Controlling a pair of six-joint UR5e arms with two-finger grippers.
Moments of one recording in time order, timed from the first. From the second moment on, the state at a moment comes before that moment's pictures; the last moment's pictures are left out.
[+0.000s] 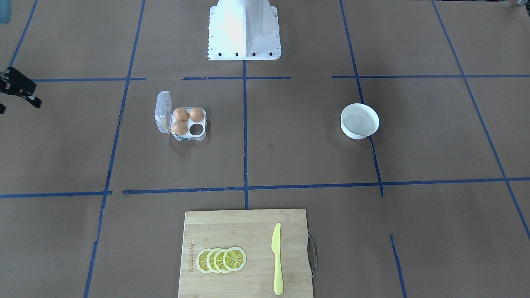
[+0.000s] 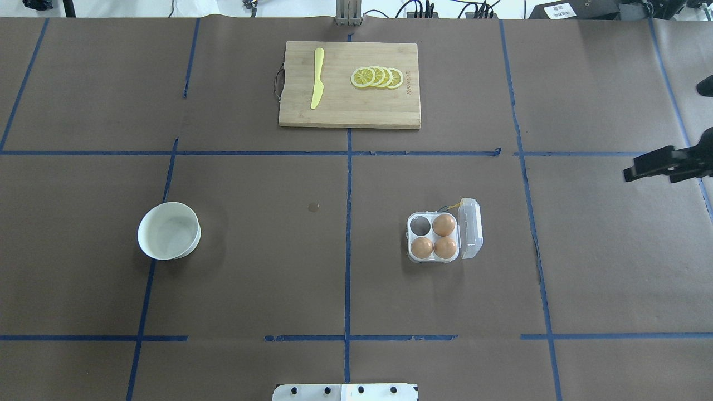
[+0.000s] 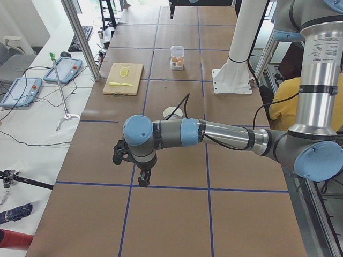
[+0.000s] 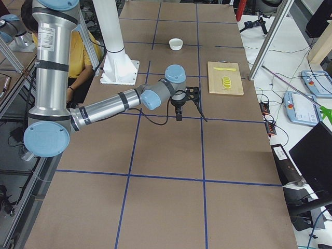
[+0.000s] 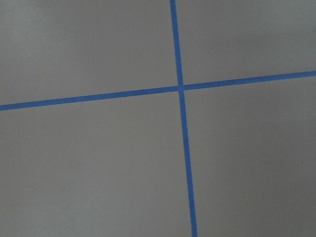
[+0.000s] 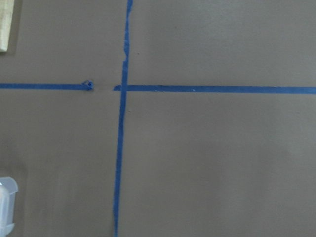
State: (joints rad) left arm -1.69 -1.59 -1.72 -1.32 -2.42 0.27; right arm 1.03 -1.68 2.03 -1.18 2.23 0.86
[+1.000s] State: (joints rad) left arm -1.69 -1.59 -1.73 -1.38 -2.43 0.27; right arm 0.54 -1.39 1.95 -1.00 1.84 1.35
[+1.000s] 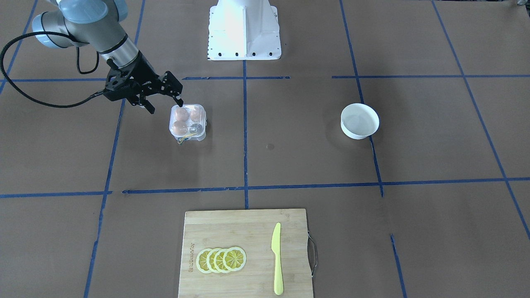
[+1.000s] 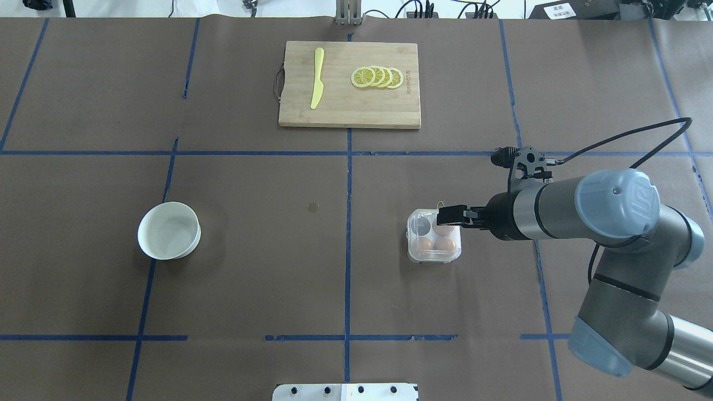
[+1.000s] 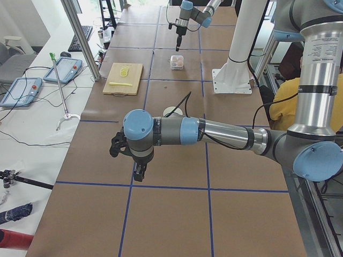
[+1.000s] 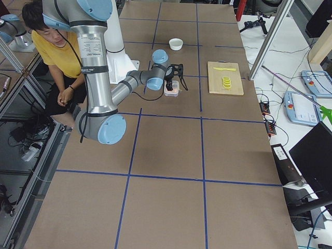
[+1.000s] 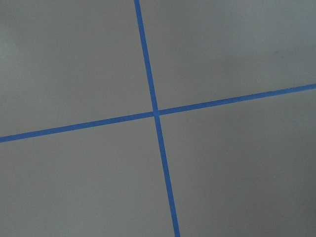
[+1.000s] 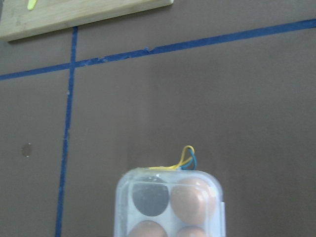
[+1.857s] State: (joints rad) left arm -1.69 -1.60 -1.73 -1.41 -2.42 0.27; right arm 0.81 -1.42 1.96 -1.38 1.95 0.89
